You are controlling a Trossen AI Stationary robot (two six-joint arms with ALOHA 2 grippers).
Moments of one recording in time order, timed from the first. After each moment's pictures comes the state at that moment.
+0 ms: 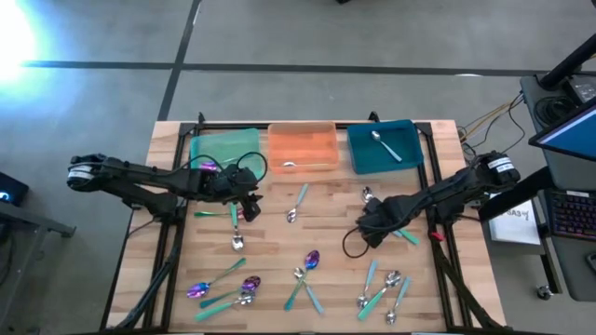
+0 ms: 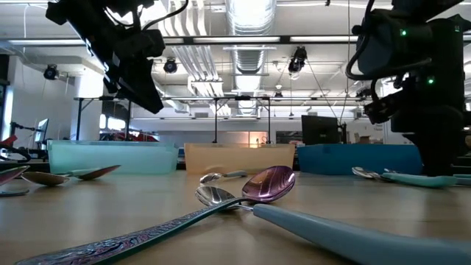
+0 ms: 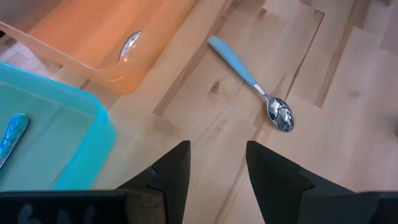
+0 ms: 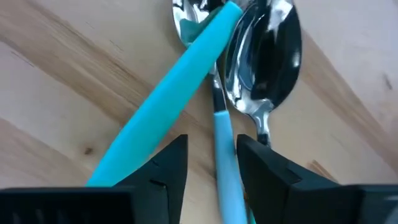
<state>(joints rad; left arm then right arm) -0.02 1.18 0.72 -0.44 -0.31 -0.46 0.25 1.50 0.73 -0.84 0.07 1.08</state>
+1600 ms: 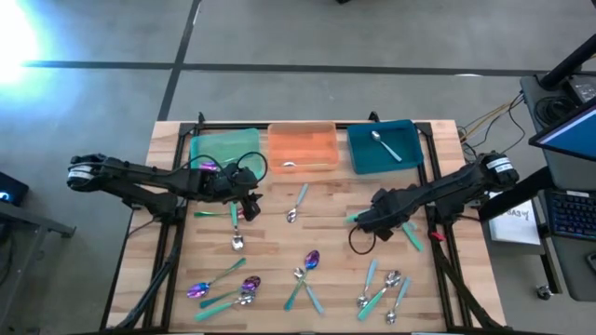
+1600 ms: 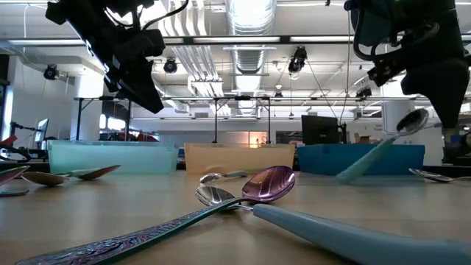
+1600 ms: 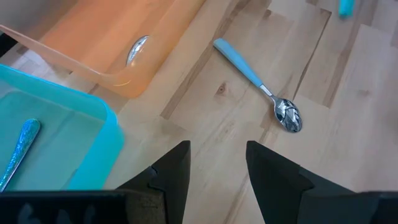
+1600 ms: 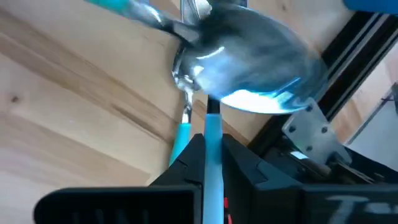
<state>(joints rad) -0.02 1.18 0.72 -0.44 -0.33 -0.43 0.25 1.52 1.02 -1.43 0.11 1.09</state>
